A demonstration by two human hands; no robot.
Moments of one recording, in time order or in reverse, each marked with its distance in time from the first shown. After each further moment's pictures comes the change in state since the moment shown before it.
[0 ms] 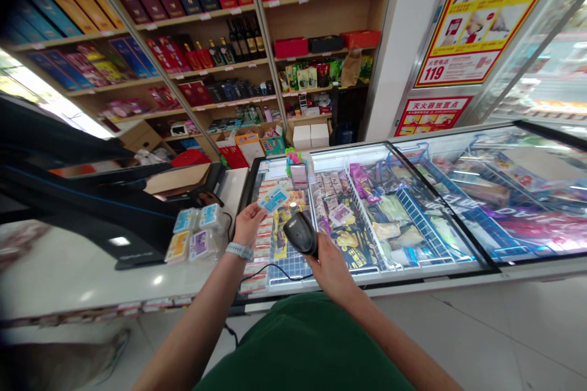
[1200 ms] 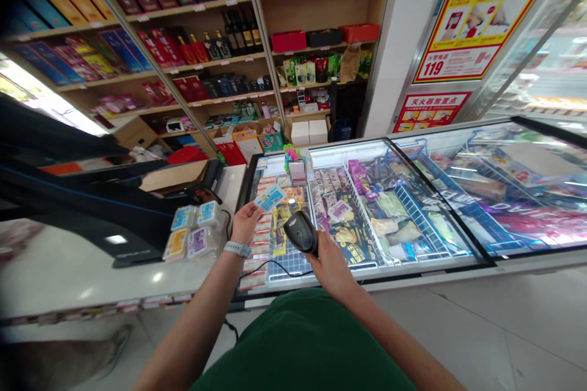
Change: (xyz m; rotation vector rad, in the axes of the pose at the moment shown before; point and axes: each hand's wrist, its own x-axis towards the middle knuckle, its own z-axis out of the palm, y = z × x) left_hand 0.003 -0.006 -0.008 0.019 0.018 -0.034; right_hand -0.002 0.004 0.002 -0.016 -0.043 0.041
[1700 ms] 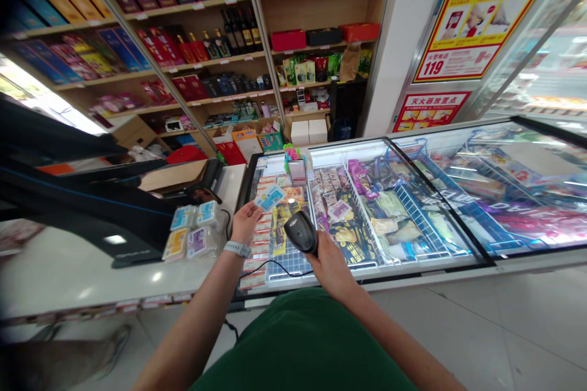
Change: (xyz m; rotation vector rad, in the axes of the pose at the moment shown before) left_hand 0.001 -0.002 0.000 -0.023 0.010 -0.002; right_hand 0.000 0.003 0.002 -0.008 -0.007 0.002
